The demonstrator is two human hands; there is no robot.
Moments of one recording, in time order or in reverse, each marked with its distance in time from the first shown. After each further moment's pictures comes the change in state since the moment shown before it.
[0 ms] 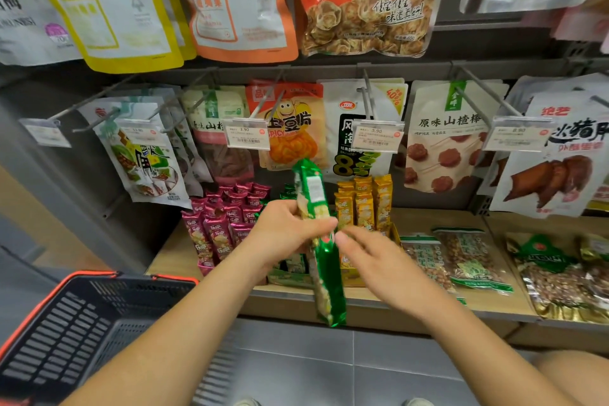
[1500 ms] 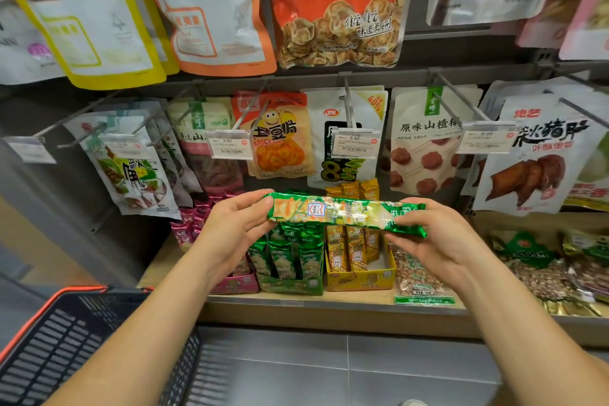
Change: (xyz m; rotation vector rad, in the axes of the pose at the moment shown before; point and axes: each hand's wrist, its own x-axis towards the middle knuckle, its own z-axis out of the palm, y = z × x) left_hand 0.002 -0.004 -0.039 -0.533 0.066 0.038; right_hand 0.000 0.024 -0.069 1.228 0.357 0.414
